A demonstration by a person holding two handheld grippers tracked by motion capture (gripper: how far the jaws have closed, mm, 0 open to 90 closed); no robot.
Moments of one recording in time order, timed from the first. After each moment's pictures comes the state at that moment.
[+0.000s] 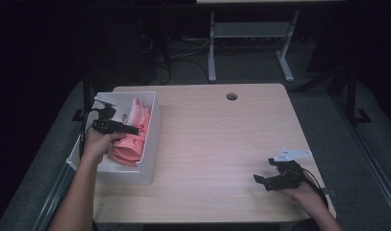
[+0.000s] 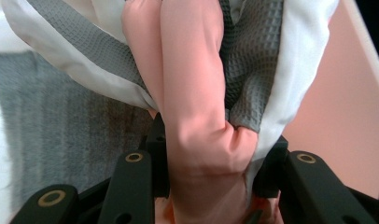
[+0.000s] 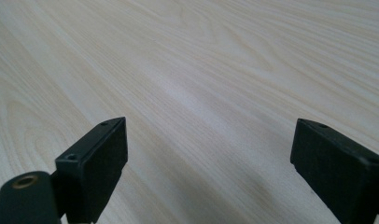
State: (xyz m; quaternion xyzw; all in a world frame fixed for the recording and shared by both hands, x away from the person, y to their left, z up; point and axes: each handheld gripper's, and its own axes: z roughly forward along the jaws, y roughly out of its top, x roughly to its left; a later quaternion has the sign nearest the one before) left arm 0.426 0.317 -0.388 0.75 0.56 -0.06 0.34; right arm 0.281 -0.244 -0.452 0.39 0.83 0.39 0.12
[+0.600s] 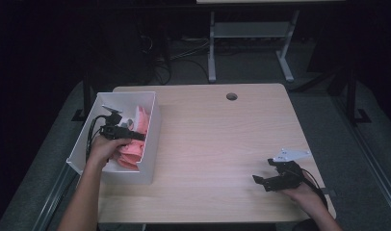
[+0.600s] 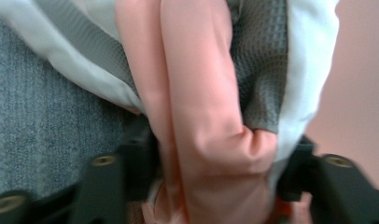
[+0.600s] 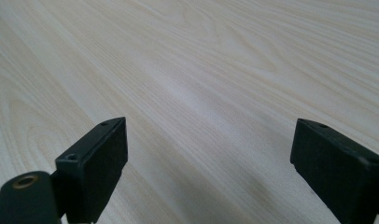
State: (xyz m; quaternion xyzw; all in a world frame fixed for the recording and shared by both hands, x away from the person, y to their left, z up) left arm 0.429 0.316 -0.414 0.75 0.56 -0.09 0.34; right arm 0.280 -0.242 -0.452 0.39 0.83 0.39 0.12
